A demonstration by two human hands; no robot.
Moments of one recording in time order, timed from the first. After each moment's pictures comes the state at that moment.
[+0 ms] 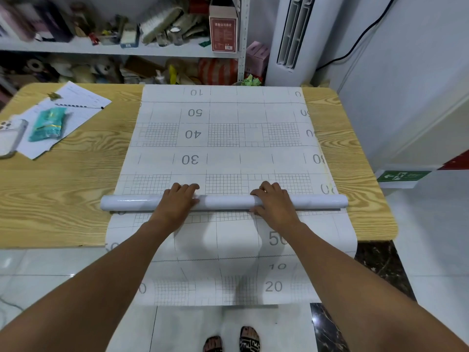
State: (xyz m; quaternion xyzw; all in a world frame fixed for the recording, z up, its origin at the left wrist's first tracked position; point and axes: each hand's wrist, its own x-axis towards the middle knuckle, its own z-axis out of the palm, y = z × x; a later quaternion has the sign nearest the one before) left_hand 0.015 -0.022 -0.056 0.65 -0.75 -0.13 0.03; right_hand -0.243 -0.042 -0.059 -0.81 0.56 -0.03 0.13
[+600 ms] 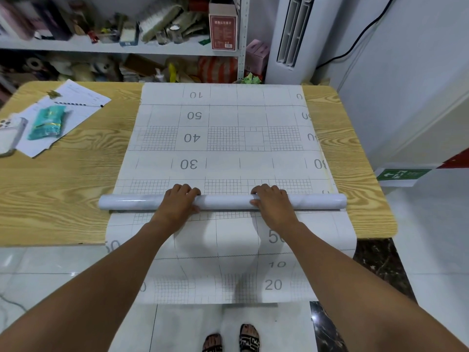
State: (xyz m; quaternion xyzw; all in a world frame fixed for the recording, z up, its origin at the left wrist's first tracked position) left_hand 0.016 -0.017 -0.062 0.62 -0.77 -0.13 0.03; right_hand -0.240 -0.039 -0.067 -0.80 0.58 -0.03 0.13
